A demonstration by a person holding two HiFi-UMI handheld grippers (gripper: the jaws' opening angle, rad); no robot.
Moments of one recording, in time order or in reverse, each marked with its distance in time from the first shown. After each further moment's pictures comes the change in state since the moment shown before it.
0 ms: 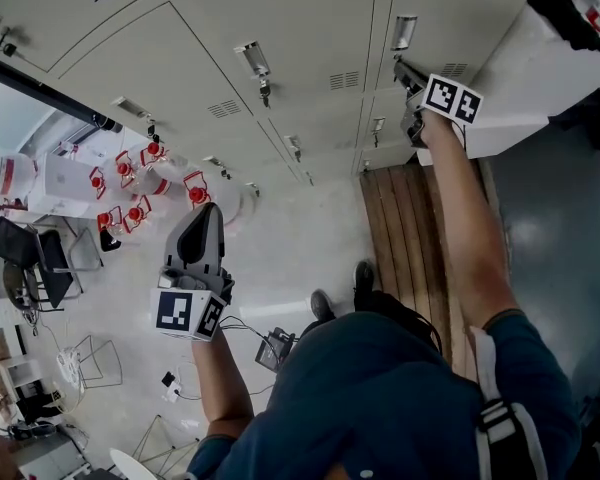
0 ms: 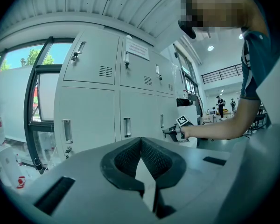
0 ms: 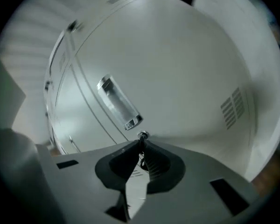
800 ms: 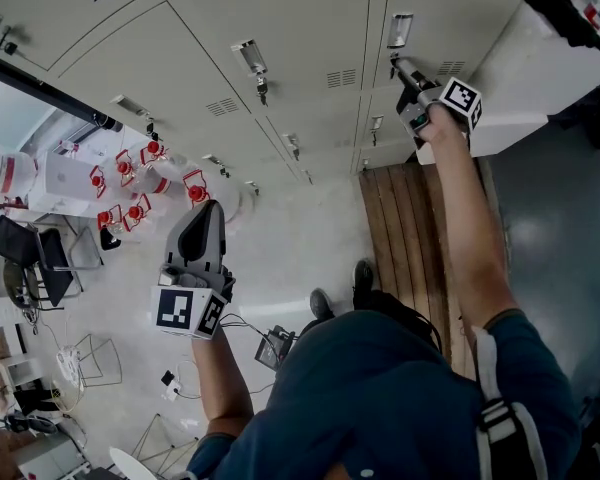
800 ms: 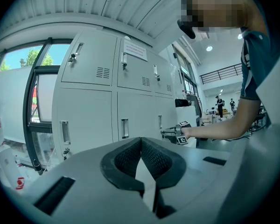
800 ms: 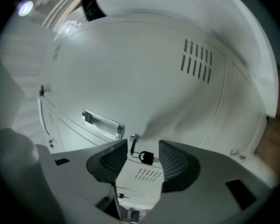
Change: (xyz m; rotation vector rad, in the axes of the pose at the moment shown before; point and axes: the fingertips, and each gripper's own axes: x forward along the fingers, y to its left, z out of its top) left arm 0.000 -0.013 0.003 0.005 -0.008 -0.005; right arm -0.009 -0.022 -0.007 0.657 -0.100 0.181
